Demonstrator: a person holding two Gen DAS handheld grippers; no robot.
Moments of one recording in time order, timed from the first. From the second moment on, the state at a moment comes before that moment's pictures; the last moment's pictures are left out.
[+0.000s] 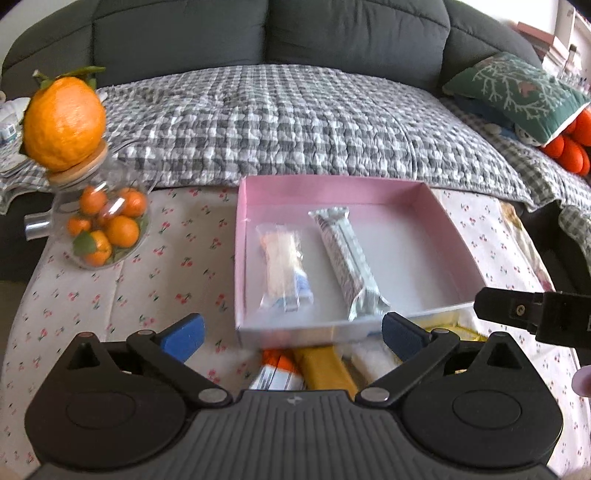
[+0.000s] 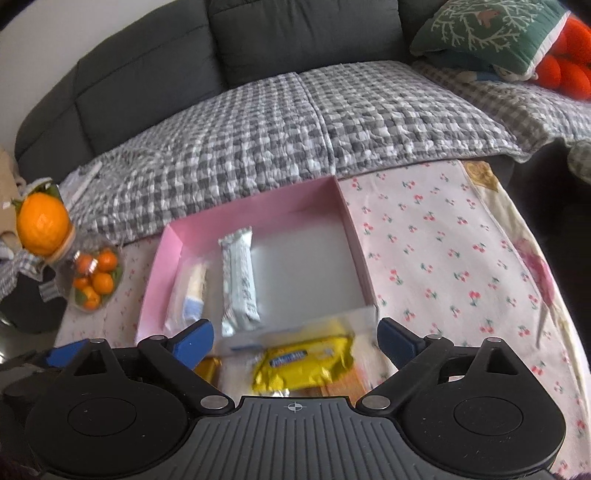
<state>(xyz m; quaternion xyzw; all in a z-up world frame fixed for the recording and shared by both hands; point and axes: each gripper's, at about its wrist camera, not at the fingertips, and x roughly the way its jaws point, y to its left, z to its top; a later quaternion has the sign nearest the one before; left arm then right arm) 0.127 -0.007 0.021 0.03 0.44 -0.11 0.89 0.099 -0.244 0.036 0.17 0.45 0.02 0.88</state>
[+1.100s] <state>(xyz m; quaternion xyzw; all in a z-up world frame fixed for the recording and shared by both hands) 0.097 0.032 0.003 0.00 0.45 -0.13 0.88 0.051 -0.274 -0.005 0.12 0.48 0.05 0.87</state>
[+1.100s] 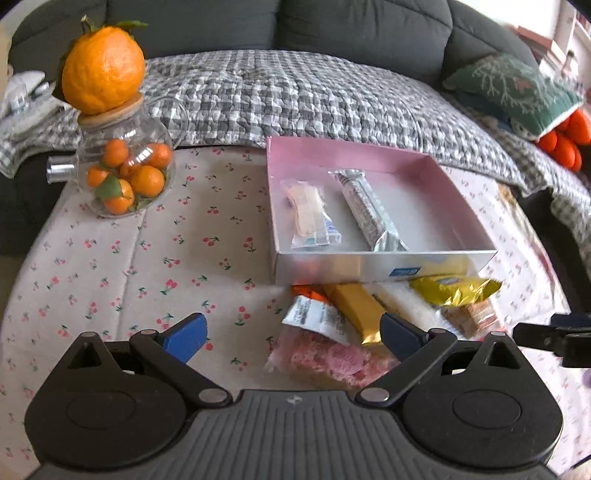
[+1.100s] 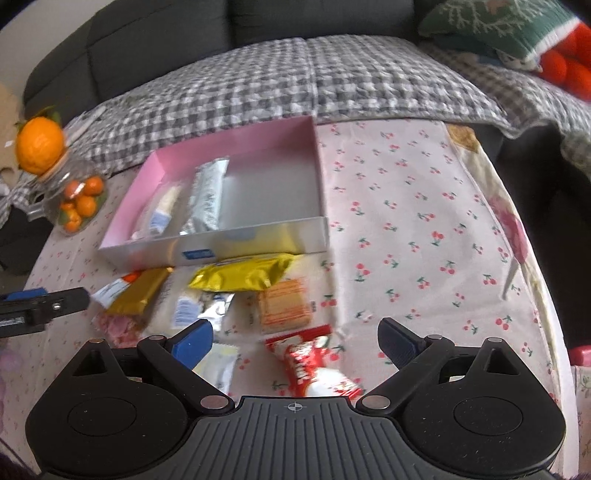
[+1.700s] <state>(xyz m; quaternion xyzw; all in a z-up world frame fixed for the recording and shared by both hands) 0.126 -0.019 -0.018 -0.01 0.50 -0.14 0.86 0.091 -0.275 -0.033 0.16 0.53 0.02 0.83</state>
